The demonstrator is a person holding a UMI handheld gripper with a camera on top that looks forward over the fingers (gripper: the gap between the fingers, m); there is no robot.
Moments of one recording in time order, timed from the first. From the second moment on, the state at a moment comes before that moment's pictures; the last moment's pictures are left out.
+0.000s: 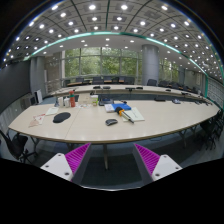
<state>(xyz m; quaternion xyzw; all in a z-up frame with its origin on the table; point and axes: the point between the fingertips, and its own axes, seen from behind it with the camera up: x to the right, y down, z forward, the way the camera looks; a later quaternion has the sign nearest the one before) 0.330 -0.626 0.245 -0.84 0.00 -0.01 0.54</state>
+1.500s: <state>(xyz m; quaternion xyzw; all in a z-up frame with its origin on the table) 0.309 -0.143 0.002 -0.91 0.02 0.02 0.42</state>
